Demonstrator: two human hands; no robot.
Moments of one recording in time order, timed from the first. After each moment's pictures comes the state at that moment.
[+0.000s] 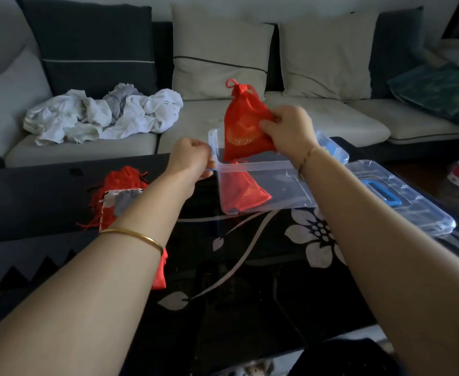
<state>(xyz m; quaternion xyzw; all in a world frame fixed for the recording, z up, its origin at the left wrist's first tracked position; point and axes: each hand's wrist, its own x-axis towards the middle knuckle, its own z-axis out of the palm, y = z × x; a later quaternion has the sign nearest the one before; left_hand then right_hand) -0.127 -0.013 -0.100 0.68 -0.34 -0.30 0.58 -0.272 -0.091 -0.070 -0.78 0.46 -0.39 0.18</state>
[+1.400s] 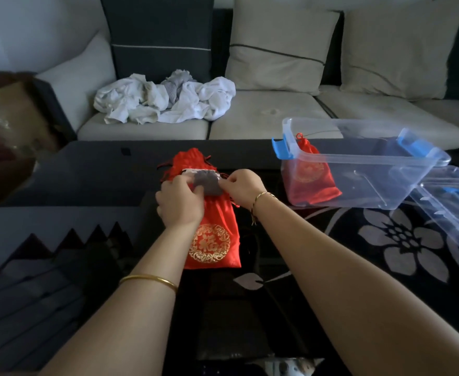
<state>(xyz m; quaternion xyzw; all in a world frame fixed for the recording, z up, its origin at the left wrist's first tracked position) -0.024 0.093 -0.188 0.88 -0.29 -0.03 0.38 -0.103 -0.008 -0.179 -0.83 0.42 -0.17 0.33</state>
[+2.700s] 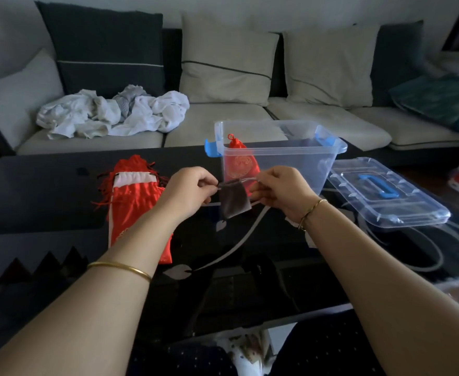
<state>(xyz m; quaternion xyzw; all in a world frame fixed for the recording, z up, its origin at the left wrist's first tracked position) -0.126 0.057 -0.160 0.72 -0.56 -0.14 0.39 -0.295 -0.017 -0.152 -0.64 0.41 -0.34 0.56</state>
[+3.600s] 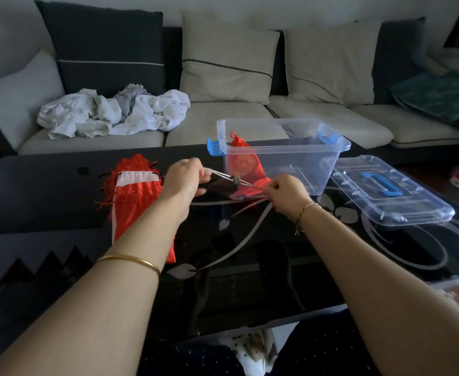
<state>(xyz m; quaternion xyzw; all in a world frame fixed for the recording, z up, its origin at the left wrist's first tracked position) -0.133 0.050 -0.147 0.68 -0.31 -0.29 0.59 -0.289 -0.038 -0.175 -0.78 0.52 -0.23 0.28</state>
